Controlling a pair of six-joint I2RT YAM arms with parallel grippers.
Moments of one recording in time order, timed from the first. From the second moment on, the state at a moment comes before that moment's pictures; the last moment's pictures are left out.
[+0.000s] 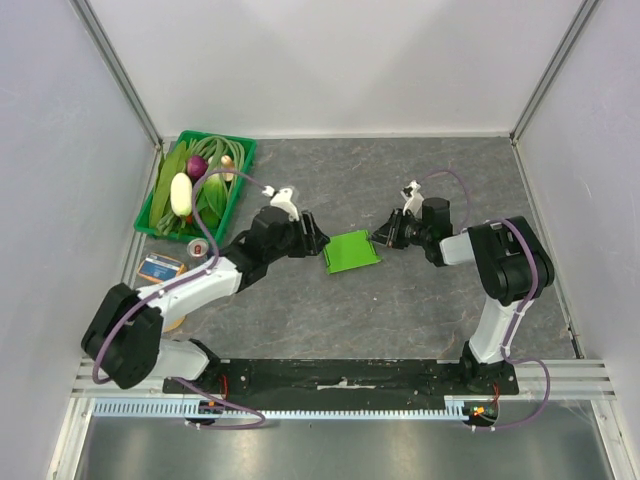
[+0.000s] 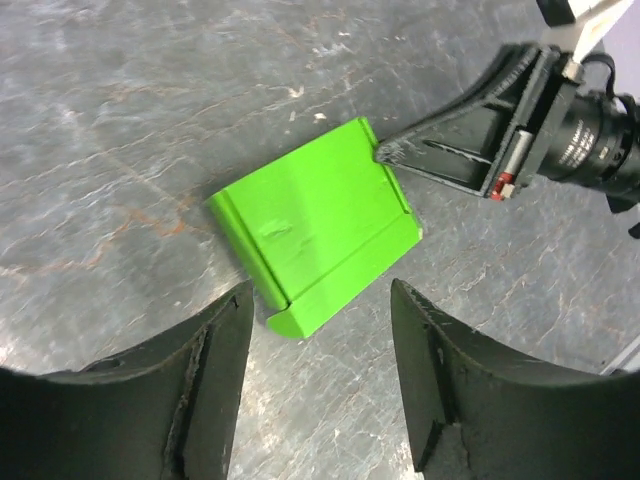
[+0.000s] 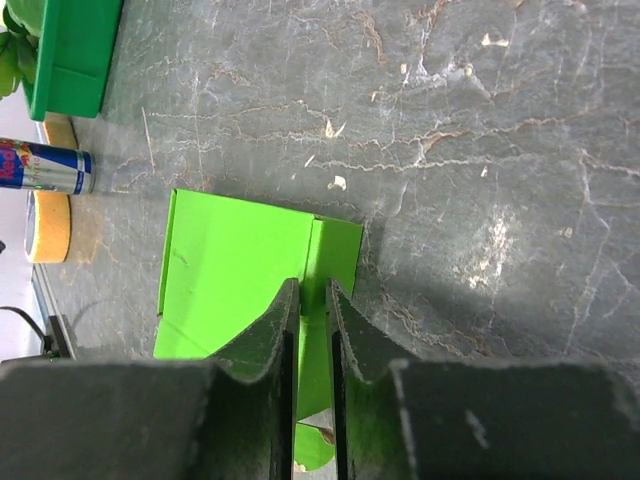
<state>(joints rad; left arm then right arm) -0.66 1.39 0.78 0.10 0.01 -0.59 0.22 1.87 0.73 0.58 -0.65 0.51</state>
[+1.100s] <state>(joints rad) -0.56 1.52 0.50 0.62 0.26 -0.97 0.14 1.90 0.68 0.69 -0.71 0.57</state>
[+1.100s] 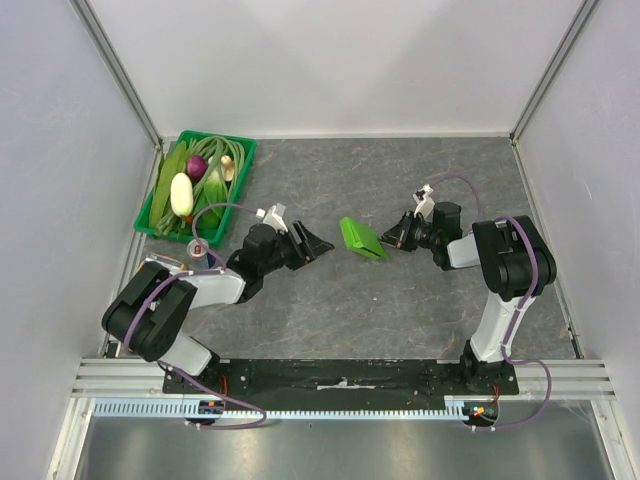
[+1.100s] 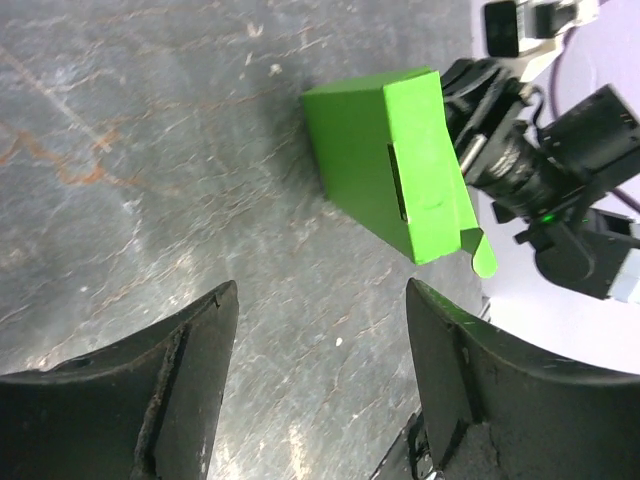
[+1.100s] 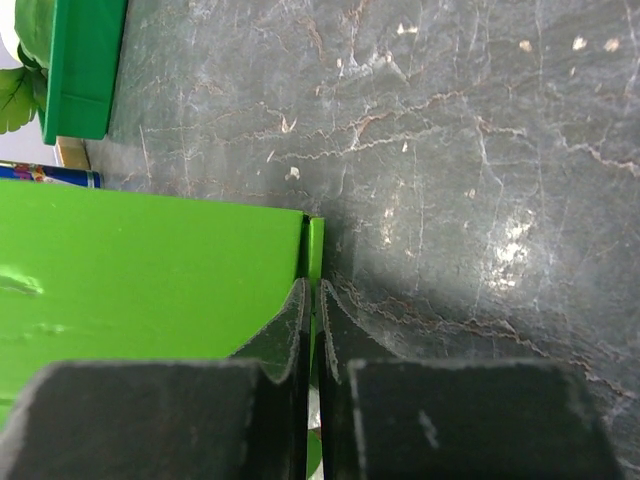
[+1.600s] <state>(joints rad) -0.56 1.61 0.72 0.61 0.28 -1.00 0.14 1.90 0.67 0.67 -0.70 0.57</state>
